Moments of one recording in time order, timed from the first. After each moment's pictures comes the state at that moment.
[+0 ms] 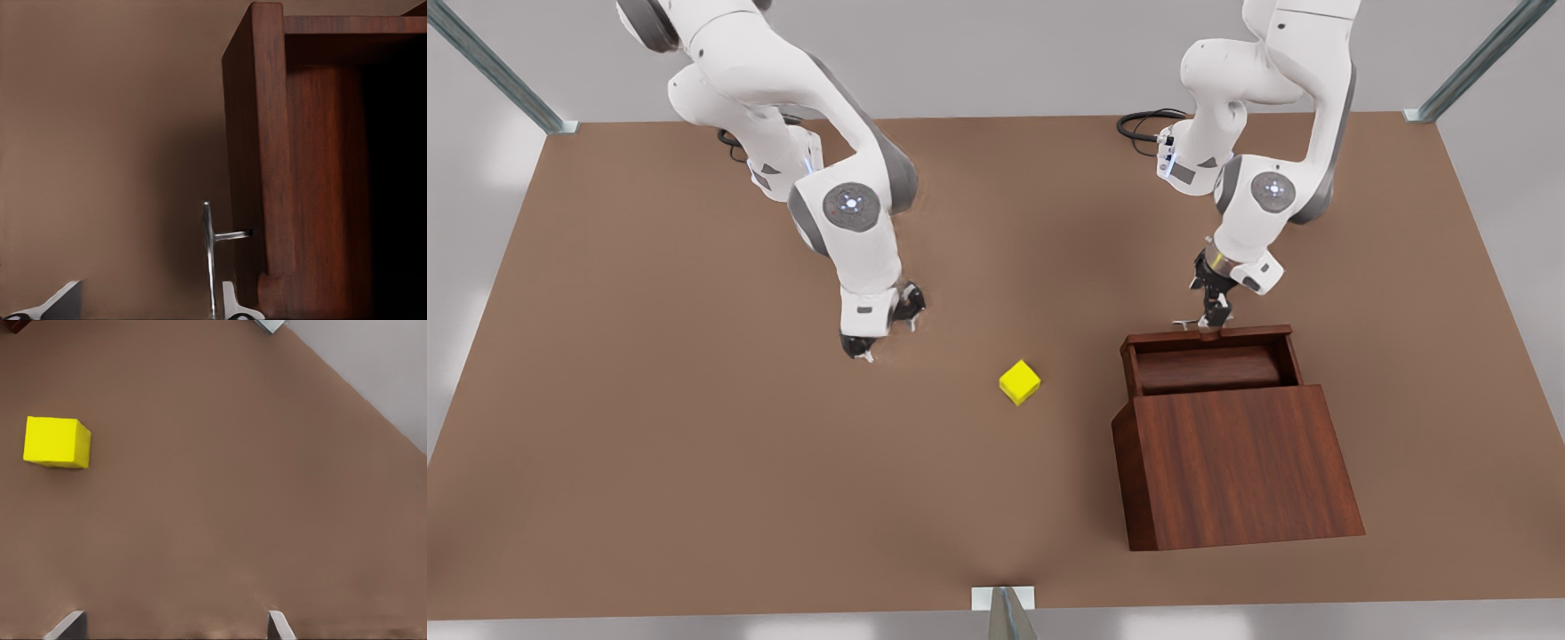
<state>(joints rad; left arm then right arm) -0.21 -0.15 -0.03 -2.64 -0.02 2.64 -1.77 0.54 0.17 -0.05 -1.71 -0.12 1.98 -0.10</state>
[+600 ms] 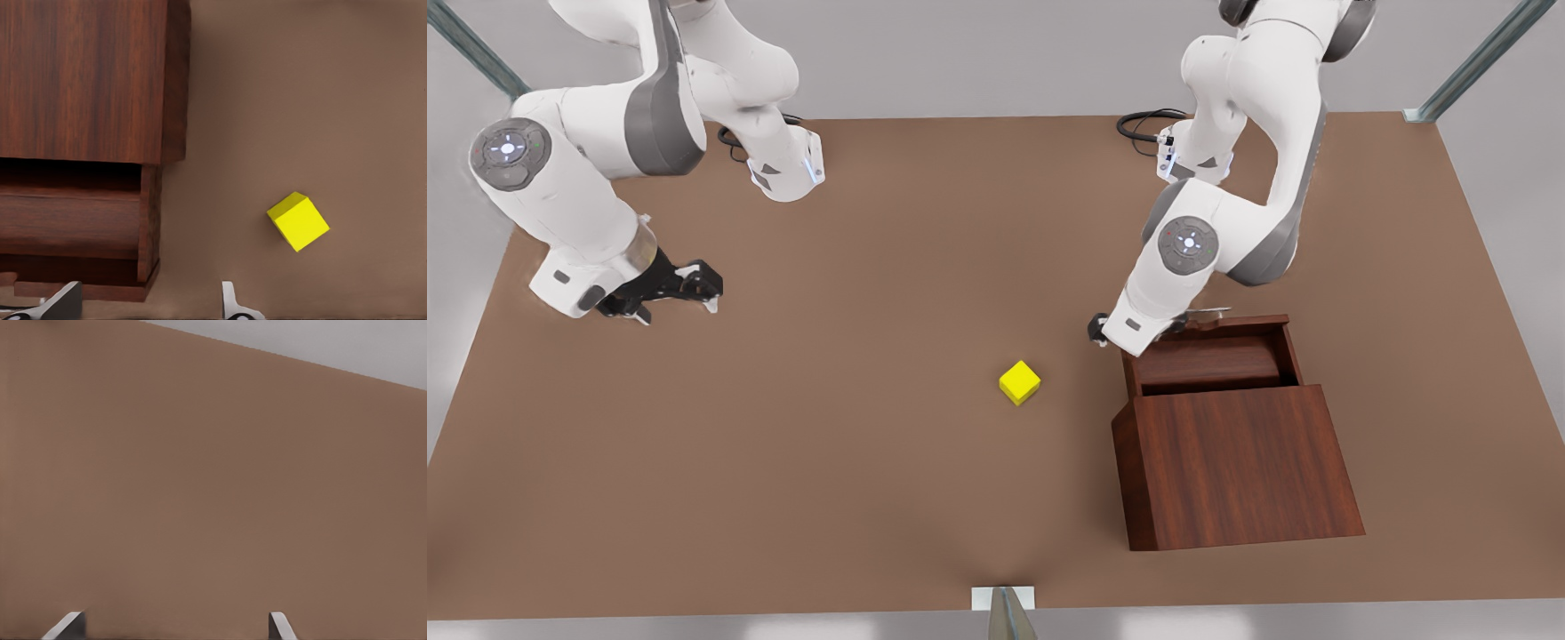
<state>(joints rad) -0.33 0.32 -0.20 -1.58 0.05 1.85 -0.54 0.18 0.09 -0.01 -1.50 -0.02 1.63 -0.09</state>
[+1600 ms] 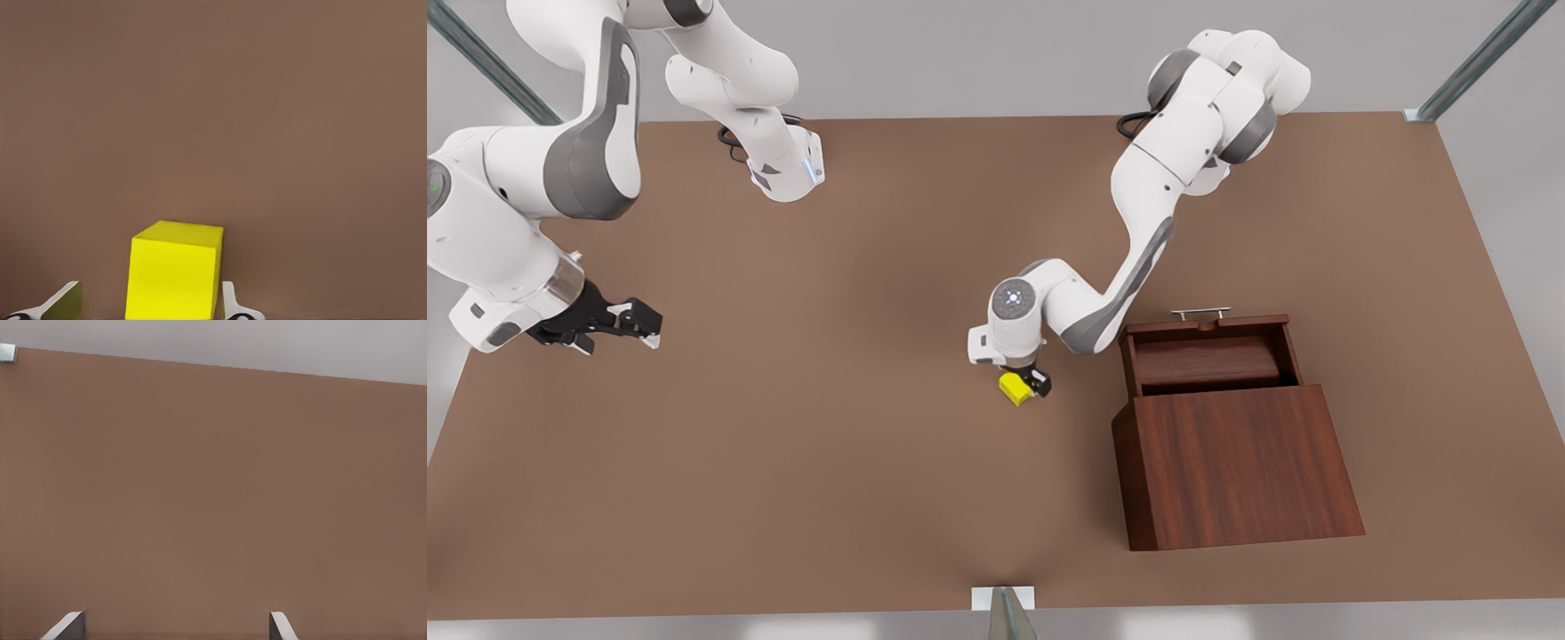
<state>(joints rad) -0.55 0.83 -0.23 -1.35 0.36 2.18 -0.13 0.01 0.16 -0.02 -1.44 0.00 1.68 -0.09</state>
